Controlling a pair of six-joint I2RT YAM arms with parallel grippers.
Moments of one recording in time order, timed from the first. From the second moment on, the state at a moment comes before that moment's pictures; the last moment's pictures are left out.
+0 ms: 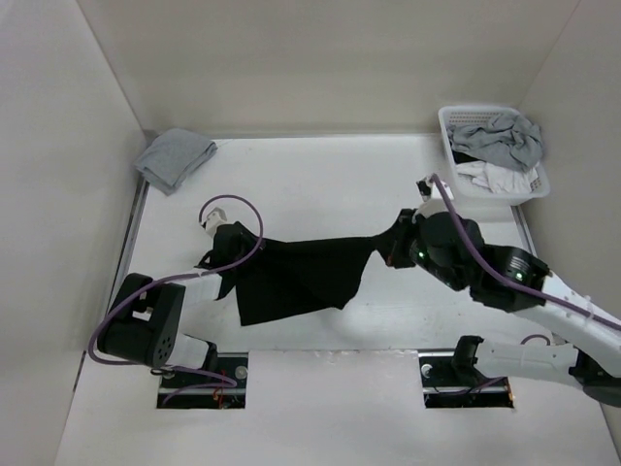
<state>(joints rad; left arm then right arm) -0.30 1.41 0.40 0.43 -0.15 -0.91 1.11 0.93 1.28 -0.77 0.46 0.77</state>
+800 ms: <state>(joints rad) -0.36 1.11 0.40 0.28 -0.26 -0.85 0.76 0.98 1.37 -0.69 0.54 0.58</state>
